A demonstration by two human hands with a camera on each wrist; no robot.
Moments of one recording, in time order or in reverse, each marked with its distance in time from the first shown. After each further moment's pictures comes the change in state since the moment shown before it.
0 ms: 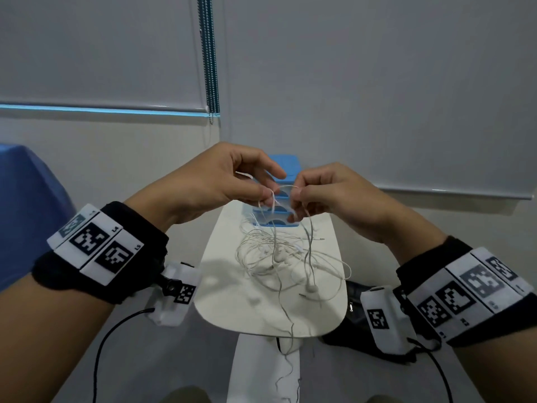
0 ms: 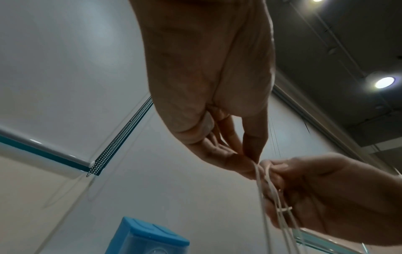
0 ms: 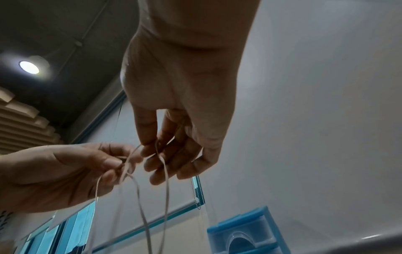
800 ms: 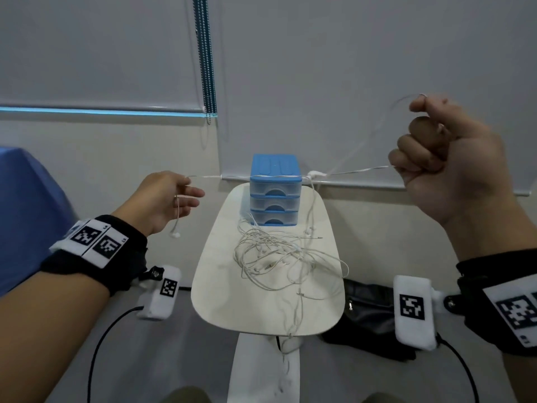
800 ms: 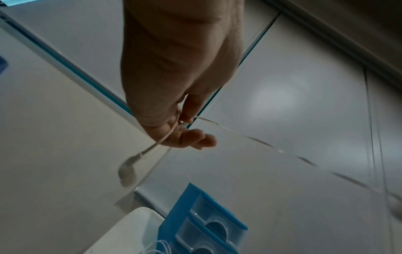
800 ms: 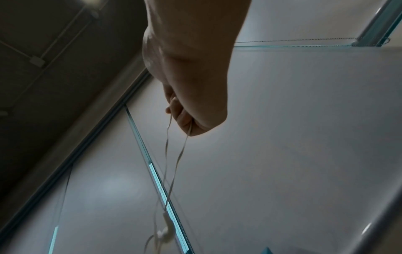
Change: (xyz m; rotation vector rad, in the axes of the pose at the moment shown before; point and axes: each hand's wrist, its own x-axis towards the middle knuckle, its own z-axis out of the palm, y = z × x) left_hand 0.003 -0.086 -0.048 -0.369 0.646 -0.543; right_hand -0.044 -0.020 -0.072 0.741 0.545 -0.259
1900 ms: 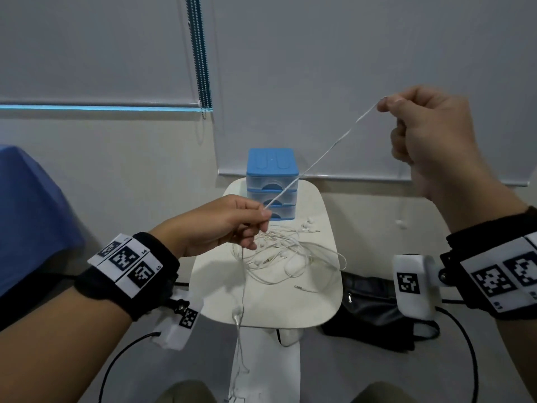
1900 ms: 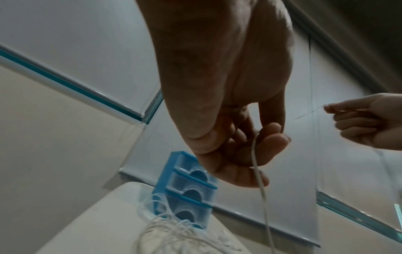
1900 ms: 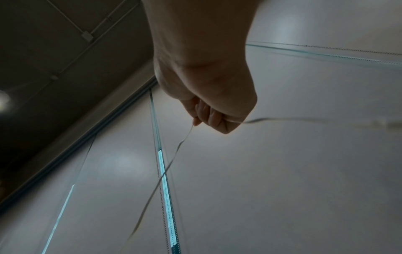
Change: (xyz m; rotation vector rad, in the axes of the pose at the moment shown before) left_hand -0.053 -0.024 0.060 0.310 -0.826 0.127; right_hand 0.025 0.012 0.004 -0.638 0.232 -0.150
